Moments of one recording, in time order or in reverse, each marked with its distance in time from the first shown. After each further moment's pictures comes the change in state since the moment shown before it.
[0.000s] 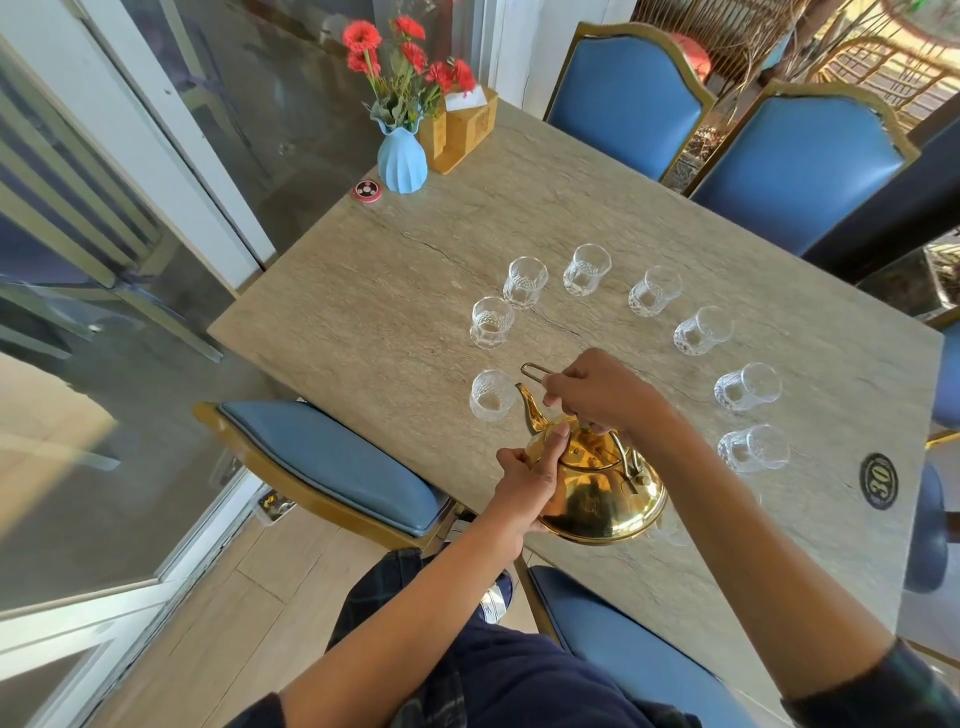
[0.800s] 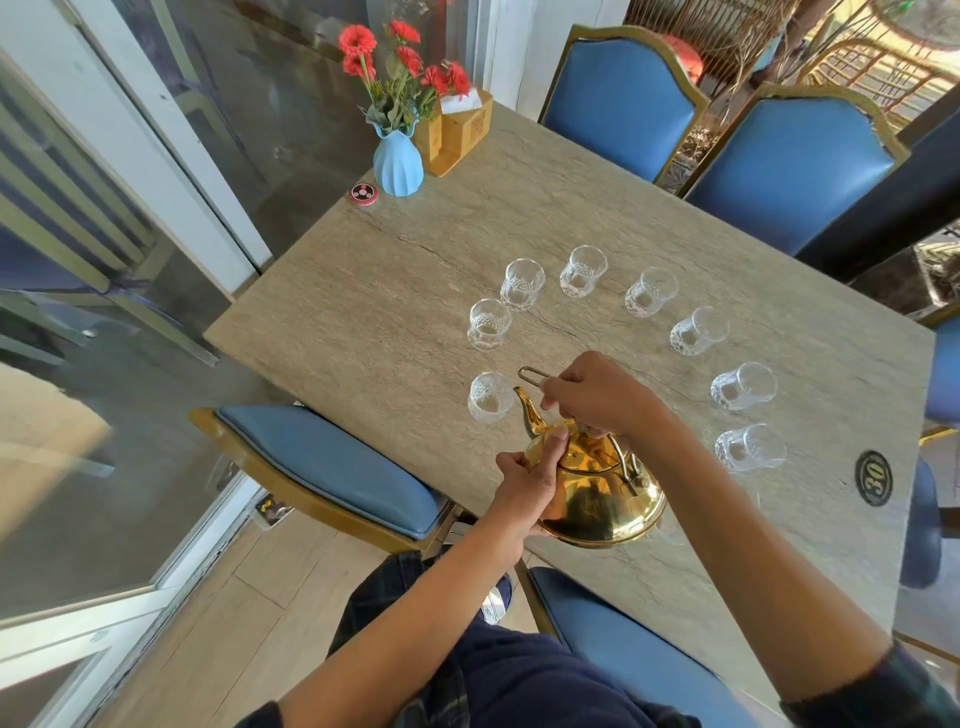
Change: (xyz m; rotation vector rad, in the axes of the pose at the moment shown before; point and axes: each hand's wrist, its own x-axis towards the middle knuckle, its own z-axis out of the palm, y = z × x) left_hand -0.001 -0.003 -0.002 0.017 0.013 0.055; right_hand -0.001 -0.002 0.003 -0.020 0.019 0.007
